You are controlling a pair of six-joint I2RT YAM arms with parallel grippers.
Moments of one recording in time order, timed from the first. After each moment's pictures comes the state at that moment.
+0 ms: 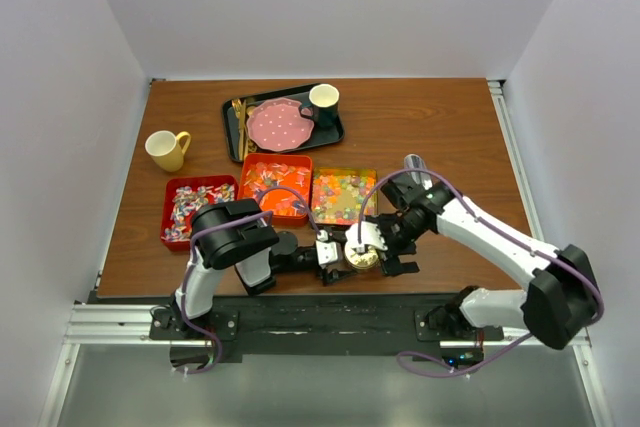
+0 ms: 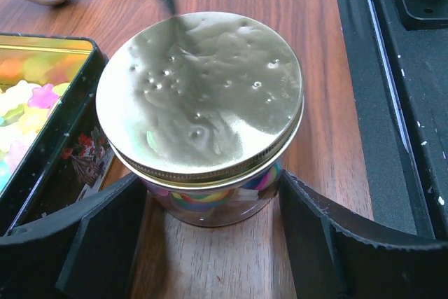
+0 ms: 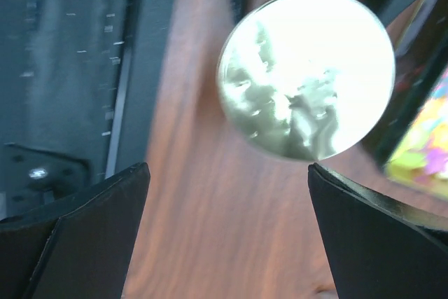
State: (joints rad) left arm -1.00 2.08 0.34 1.54 0.41 0.19; right arm 0.65 1.26 0.88 -1.01 -0.46 -1.15
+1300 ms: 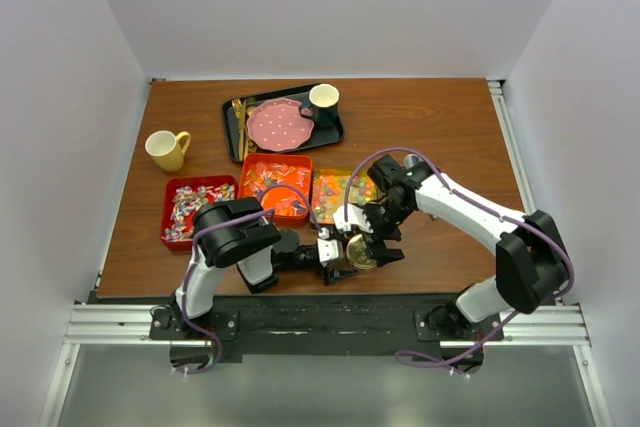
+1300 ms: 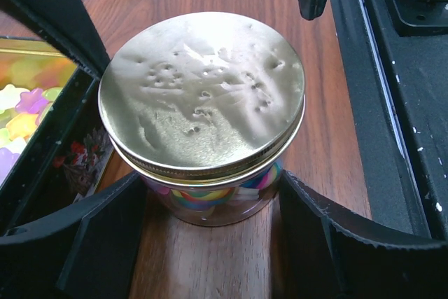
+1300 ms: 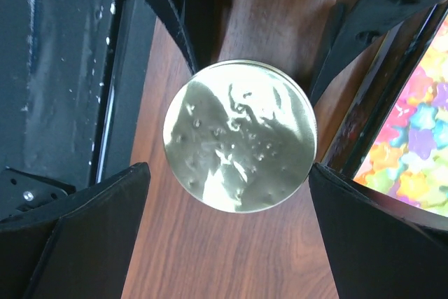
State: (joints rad) left arm -0.98 2.09 0.37 1.54 0.44 0.17; right arm 0.62 1.49 1.03 -1.03 -0.57 -1.17
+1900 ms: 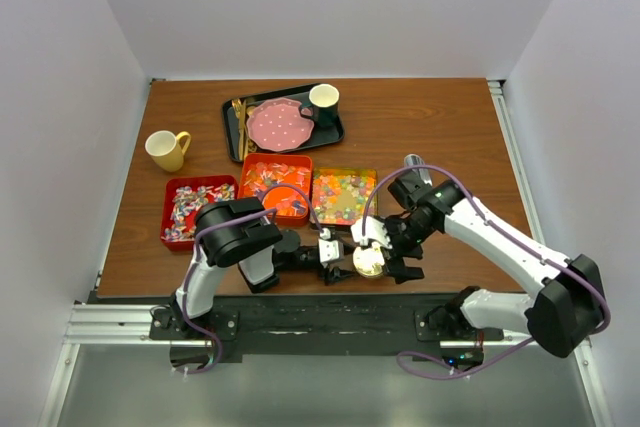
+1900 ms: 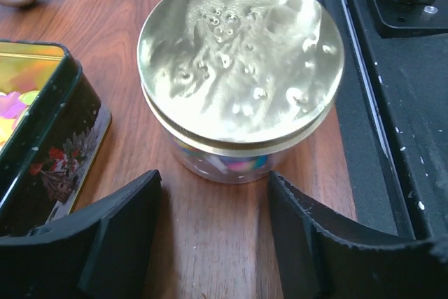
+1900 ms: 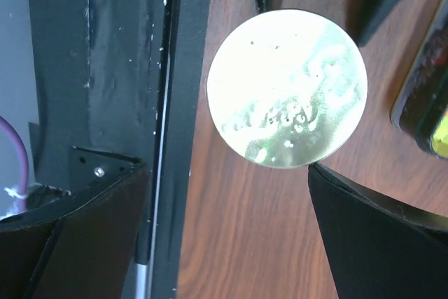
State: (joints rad) left arm -0.98 2.10 0.38 1.54 0.47 0.15; right arm 0.62 1.22 0.90 -1.12 -0.51 -1.03
